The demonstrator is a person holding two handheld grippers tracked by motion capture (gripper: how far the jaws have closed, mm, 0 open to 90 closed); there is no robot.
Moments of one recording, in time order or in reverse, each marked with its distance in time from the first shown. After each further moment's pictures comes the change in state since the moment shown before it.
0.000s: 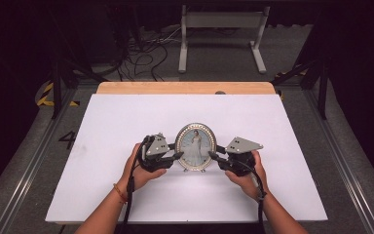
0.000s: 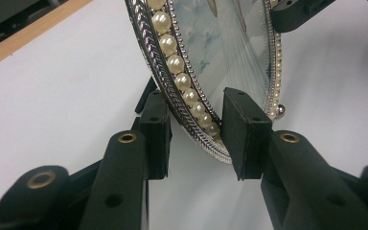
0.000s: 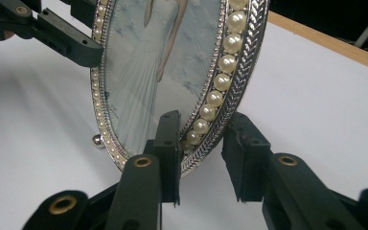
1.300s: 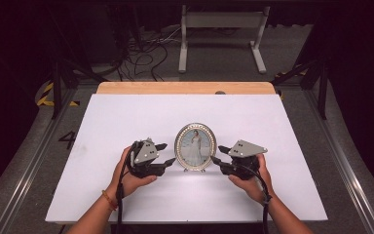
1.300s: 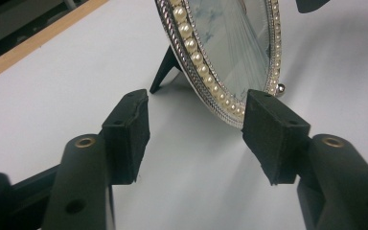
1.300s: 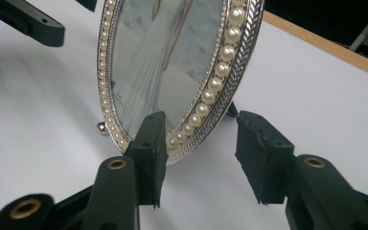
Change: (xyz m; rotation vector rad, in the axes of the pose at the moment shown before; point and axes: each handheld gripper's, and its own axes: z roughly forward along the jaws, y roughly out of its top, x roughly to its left) left arm -0.004 -0.019 -0.030 -0.020 0.054 0.001; right arm 0.003 -0.004 -0.014 0.006 -0.011 -0.038
